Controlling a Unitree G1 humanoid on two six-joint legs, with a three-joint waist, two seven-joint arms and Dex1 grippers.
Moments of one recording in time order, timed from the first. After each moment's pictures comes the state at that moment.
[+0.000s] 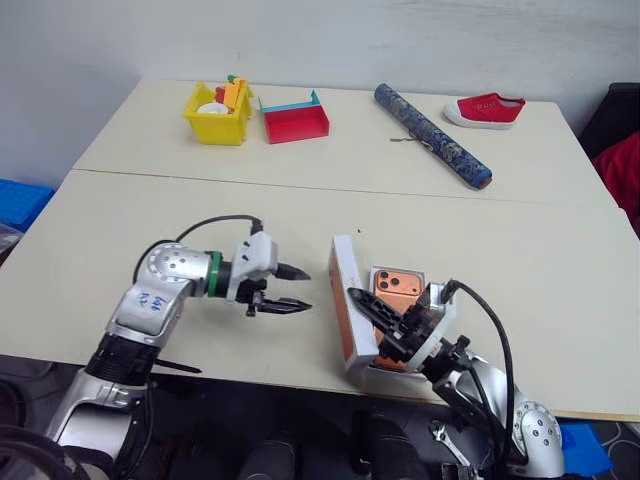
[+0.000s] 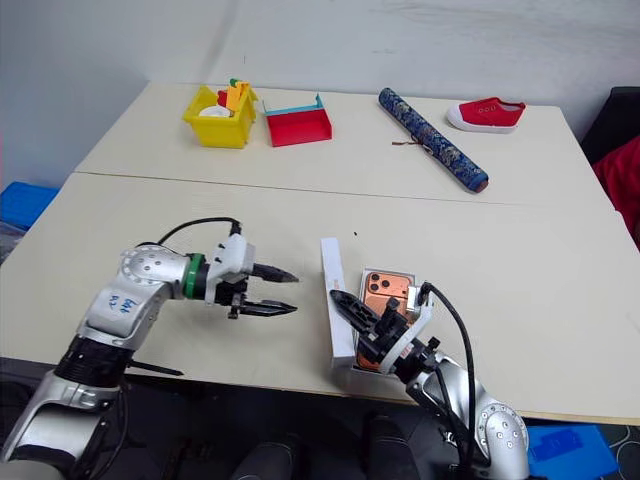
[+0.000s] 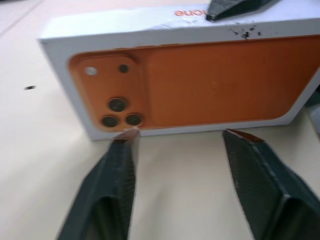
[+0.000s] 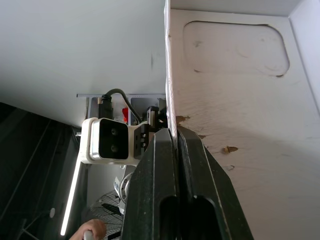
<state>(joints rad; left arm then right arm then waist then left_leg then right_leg) -0.54 0.60 -0.21 0.01 -0.28 0.31 -1.18 0.07 -0.22 -0.03 -0.44 1.95 0.74 -0.24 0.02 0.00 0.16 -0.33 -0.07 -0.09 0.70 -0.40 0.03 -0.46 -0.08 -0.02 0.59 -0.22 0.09</state>
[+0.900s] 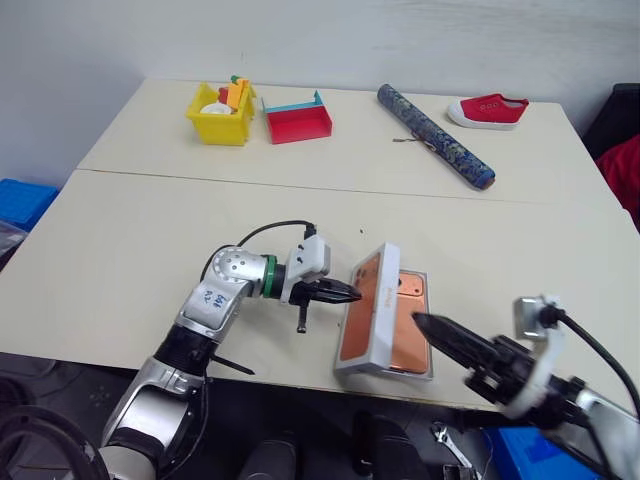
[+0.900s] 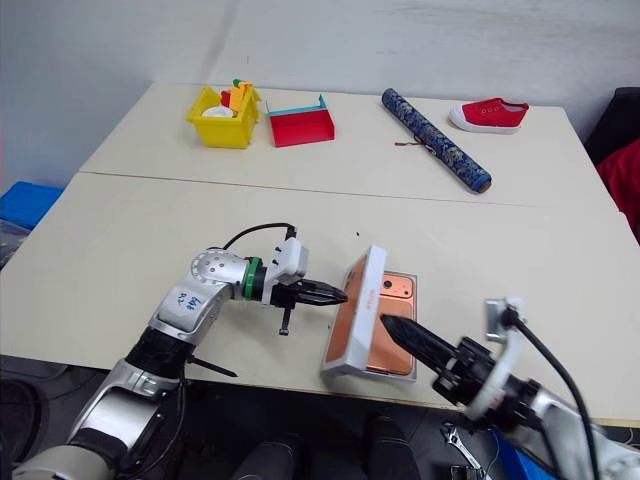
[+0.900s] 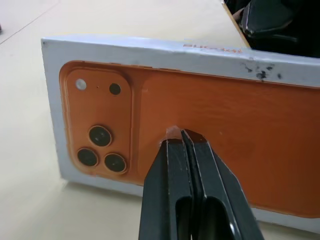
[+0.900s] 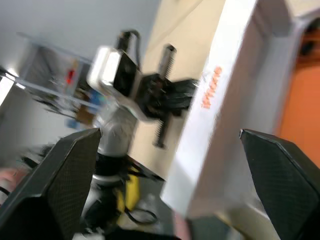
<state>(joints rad) -0.63 0.36 -0.30 0.15 -0.22 0.26 -1.15 0.48 -0.81 -0.44 -0.71 1.95 0.78 0.13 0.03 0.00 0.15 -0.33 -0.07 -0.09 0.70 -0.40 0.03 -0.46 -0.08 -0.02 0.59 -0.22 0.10</state>
